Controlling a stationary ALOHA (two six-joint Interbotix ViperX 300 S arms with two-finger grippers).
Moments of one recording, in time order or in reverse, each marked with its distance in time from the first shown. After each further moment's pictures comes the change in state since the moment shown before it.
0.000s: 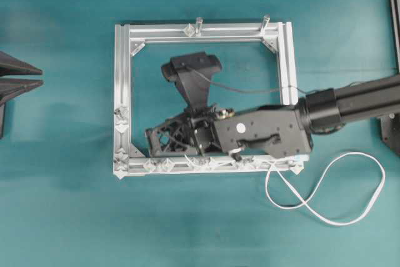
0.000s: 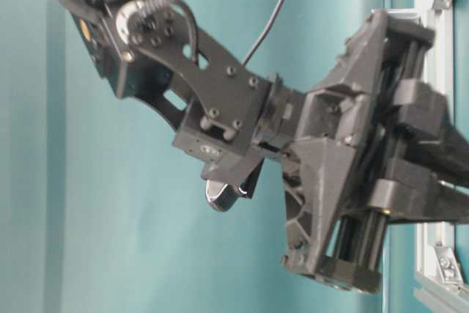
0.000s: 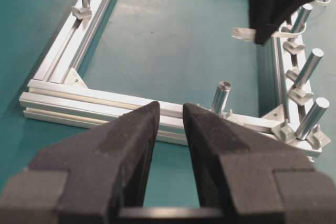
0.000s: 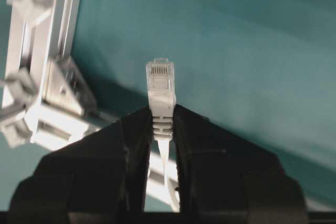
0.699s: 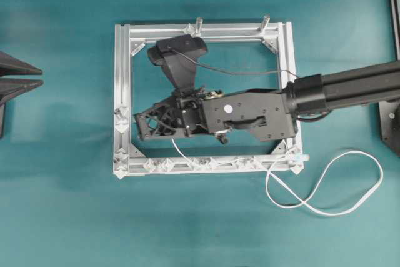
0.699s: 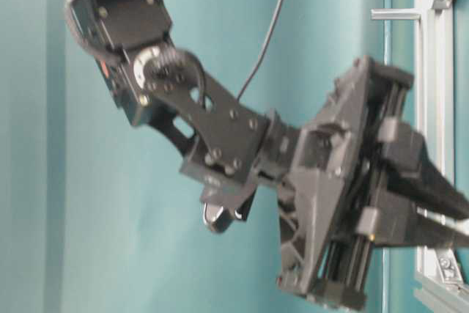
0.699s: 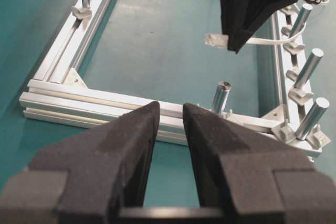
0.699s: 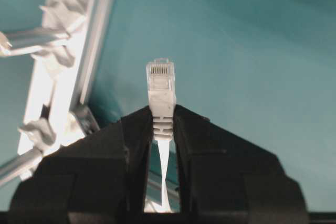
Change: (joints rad) left arm 0.000 0.002 0.000 0.000 0.000 0.002; right arm -0.057 0.048 -0.074 -0.002 -0.029 -0.101
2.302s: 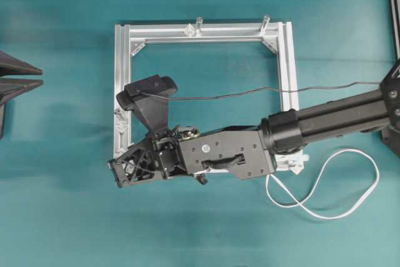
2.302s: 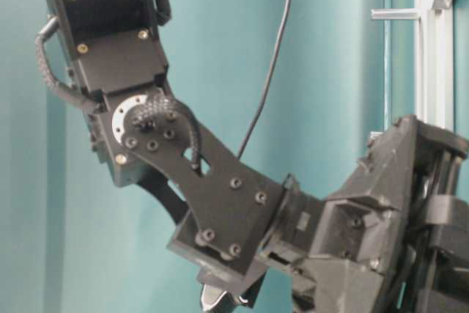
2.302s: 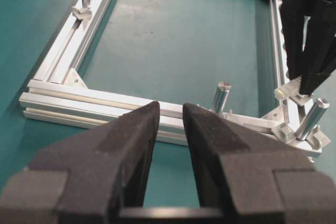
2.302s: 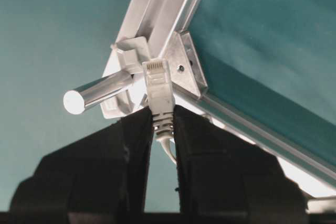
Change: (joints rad) left arm 0.000 0.000 0.000 0.000 -0.002 -0.002; right arm 0.112 0.114 -0.172 0.087 -0.005 -0.051
